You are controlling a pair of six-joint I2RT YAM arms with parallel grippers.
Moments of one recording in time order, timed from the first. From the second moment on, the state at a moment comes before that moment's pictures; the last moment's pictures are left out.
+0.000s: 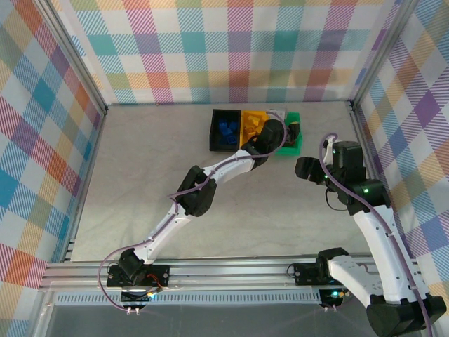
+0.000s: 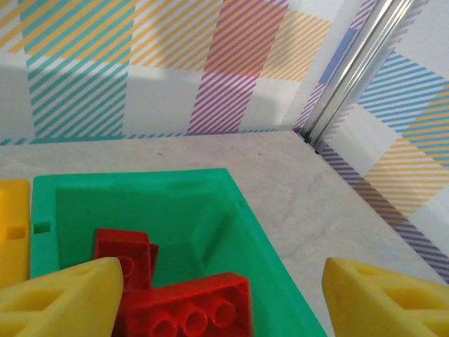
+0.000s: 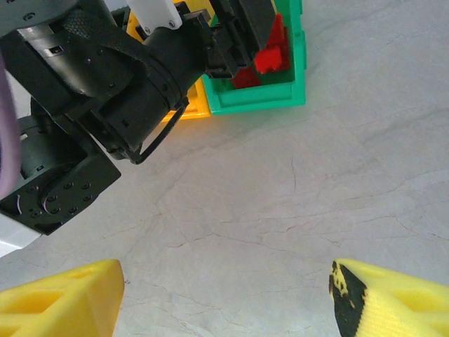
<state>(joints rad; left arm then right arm) -0.81 2.76 2.47 0.10 -0.25 -0.38 0.21 0.89 1.04 -0.87 -0.06 0.37</state>
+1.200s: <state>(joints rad) -0.65 1.92 1.79 -0.14 -0.22 -0.17 0.20 1.02 1.17 -0.83 -0.08 0.30</state>
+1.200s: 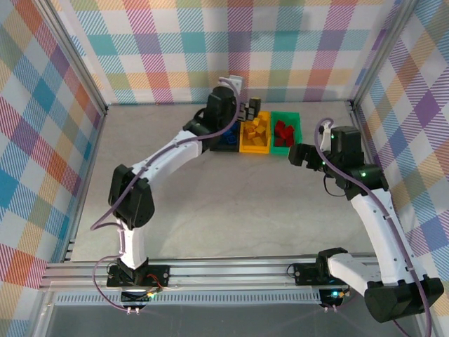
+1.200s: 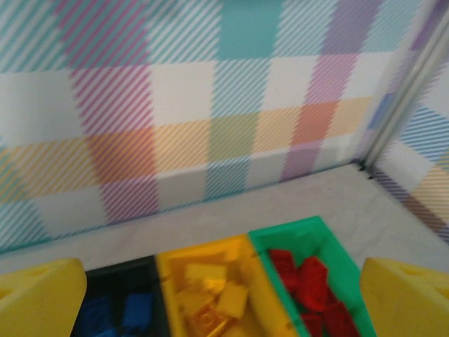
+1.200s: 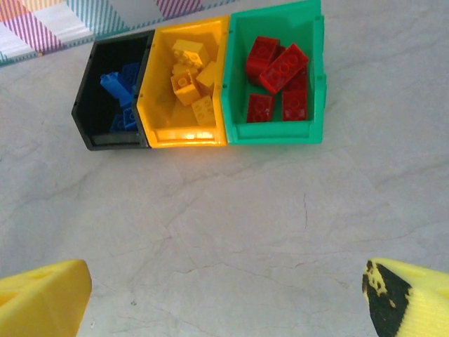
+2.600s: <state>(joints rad) -0.13 1.29 0.54 0.15 -0.37 -0.12 0.01 1.01 0.73 -0.34 0.13 0.18</state>
